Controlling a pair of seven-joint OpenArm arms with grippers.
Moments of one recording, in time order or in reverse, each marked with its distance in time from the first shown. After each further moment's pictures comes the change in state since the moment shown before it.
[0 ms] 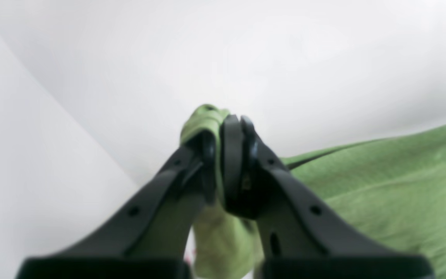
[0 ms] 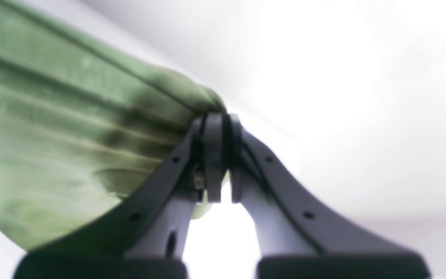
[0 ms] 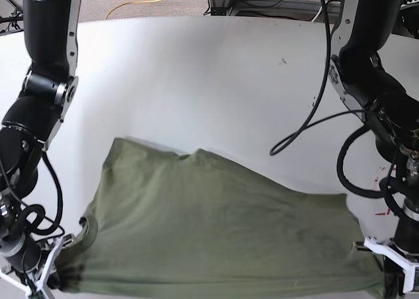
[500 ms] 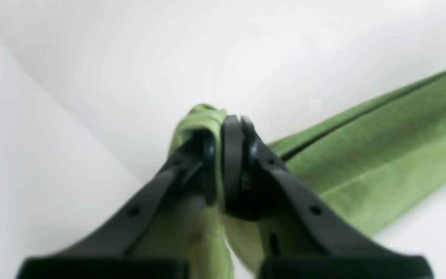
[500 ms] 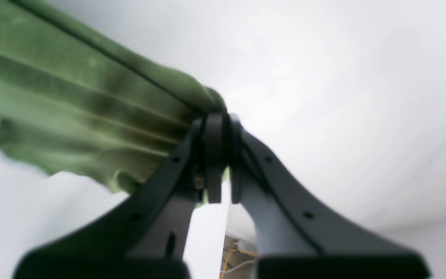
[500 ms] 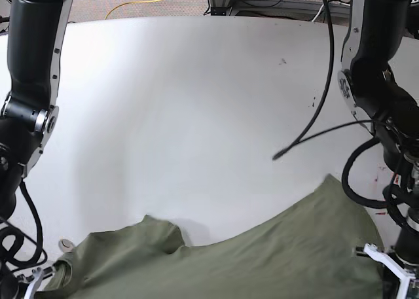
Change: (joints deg) left arm -1.9 -2.6 4.5 0.4 0.0 -0.2 5.1; right arm 11.9 2.8 -5.9 4.3 0.3 -0.1 -3.8
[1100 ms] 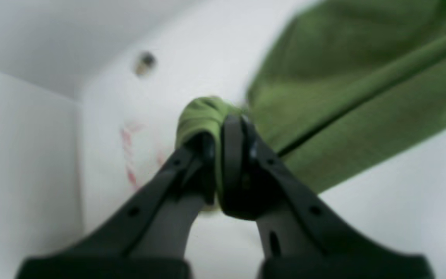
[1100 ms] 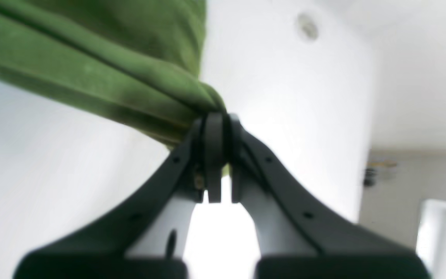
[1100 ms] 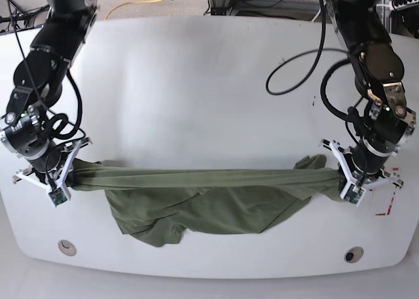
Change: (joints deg) left arm 33.2 0.5 -1.2 0.1 -0.2 -9.1 -0.4; right arm -47.5 -6.8 17.2 11.0 -0.3 0.3 3.5
